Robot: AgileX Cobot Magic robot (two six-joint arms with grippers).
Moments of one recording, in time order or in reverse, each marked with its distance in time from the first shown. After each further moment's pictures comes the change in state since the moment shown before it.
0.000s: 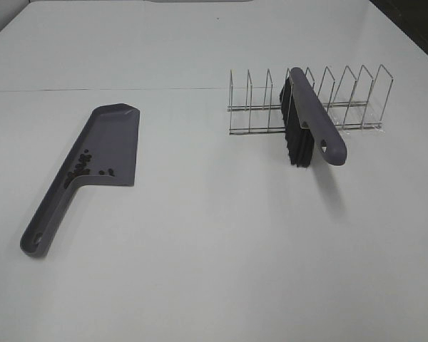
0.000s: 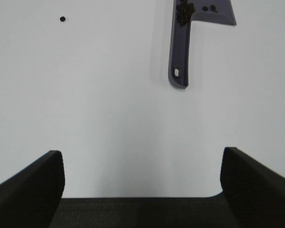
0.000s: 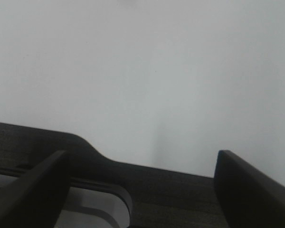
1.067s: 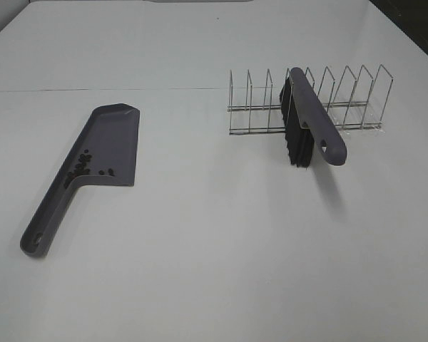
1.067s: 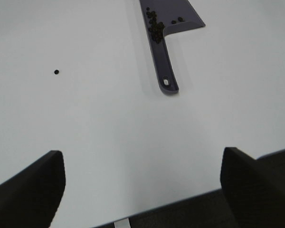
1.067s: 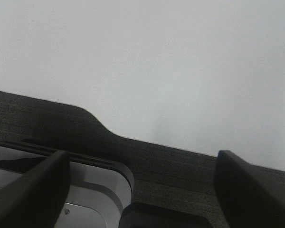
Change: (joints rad) left arm 0.000 -0.156 -0.017 -0.041 0.040 0.336; right arm 0.000 0.000 0.022 0.045 0.050 -0.051
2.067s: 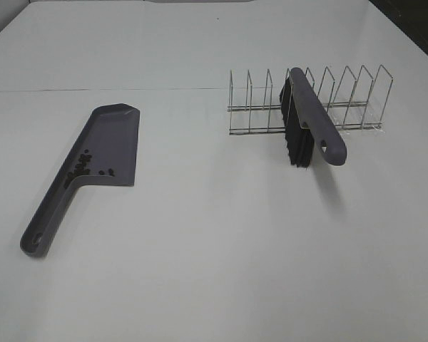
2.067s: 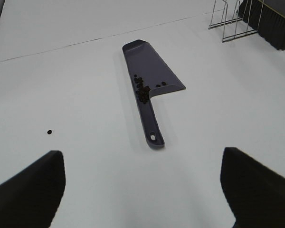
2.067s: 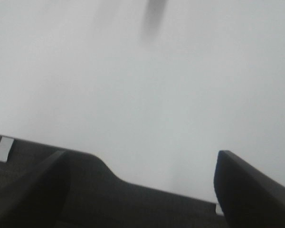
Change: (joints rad) left arm 0.000 -0.178 0.040 -0.074 -0.110 0.045; right arm 0.000 -0.344 0.000 -0.008 0.002 0.000
